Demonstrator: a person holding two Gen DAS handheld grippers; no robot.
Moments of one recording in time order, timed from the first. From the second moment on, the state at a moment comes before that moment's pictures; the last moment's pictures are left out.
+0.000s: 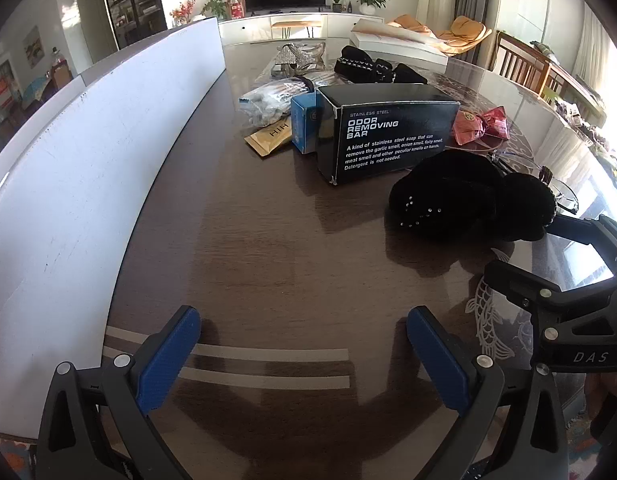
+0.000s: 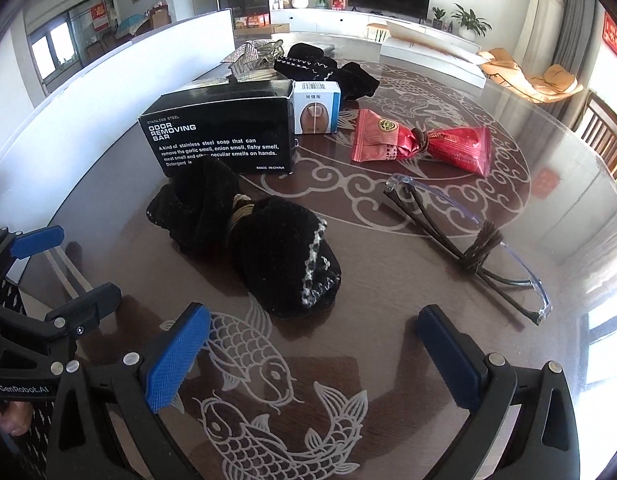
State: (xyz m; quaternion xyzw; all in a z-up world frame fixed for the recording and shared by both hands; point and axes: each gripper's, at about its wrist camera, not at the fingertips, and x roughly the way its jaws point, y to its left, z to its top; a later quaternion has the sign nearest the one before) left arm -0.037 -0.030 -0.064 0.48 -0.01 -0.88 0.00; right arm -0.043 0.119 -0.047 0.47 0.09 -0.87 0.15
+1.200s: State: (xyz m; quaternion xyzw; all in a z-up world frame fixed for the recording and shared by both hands) left arm -0.038 -0.033 -0.065 0.46 0.00 -0.89 0.00; right arm -0.069 0.101 -0.049 0.45 0.09 -0.87 0.15
